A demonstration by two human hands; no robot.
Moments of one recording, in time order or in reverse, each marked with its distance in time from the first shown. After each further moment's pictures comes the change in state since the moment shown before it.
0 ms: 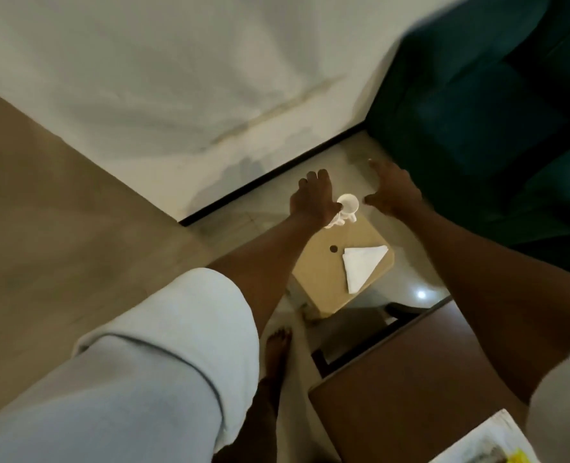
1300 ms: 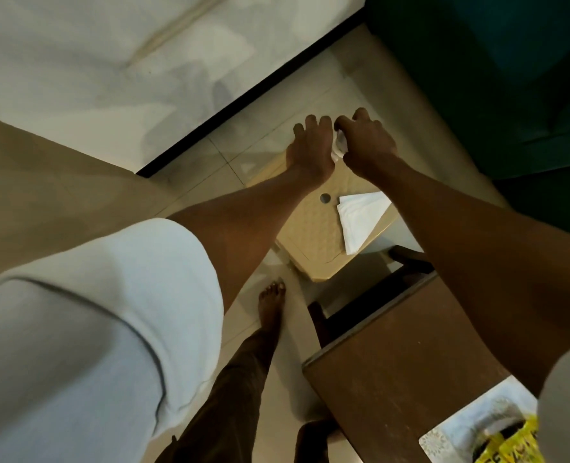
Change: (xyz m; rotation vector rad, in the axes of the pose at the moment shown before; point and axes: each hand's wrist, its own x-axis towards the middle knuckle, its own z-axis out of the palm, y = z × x) left_hand 0.067 -0.021 0.155 0.072 -0.003 0.113; right_hand 0.075 0.035 0.159 -0.189 -0.027 -0.128
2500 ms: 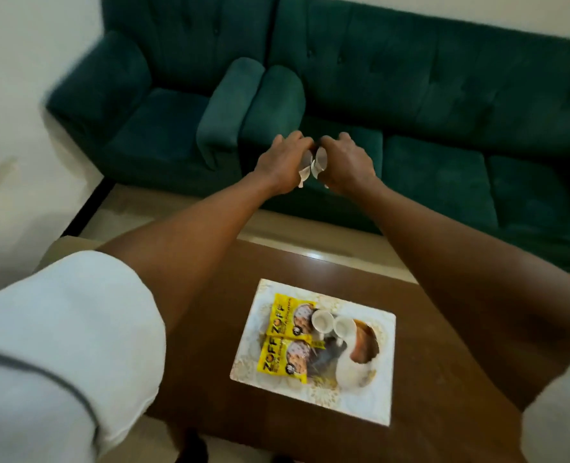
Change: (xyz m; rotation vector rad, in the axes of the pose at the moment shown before) left_hand -0.388 0.651 -0.021 0.088 -0.112 0.968; right_hand -0.680 0.431 -0.181 0.171 0.487 0.675
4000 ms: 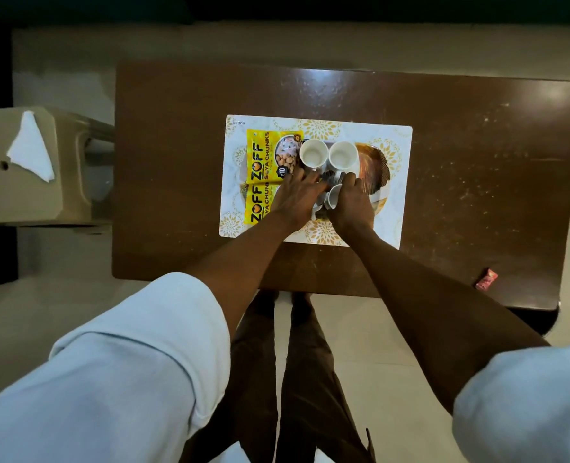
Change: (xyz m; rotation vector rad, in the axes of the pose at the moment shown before) left_hand -0.249 0.052 0.368 0.186 -0.459 0.185; right_hand -0.328 0.100 0.333 0.309 -0.369 0.576
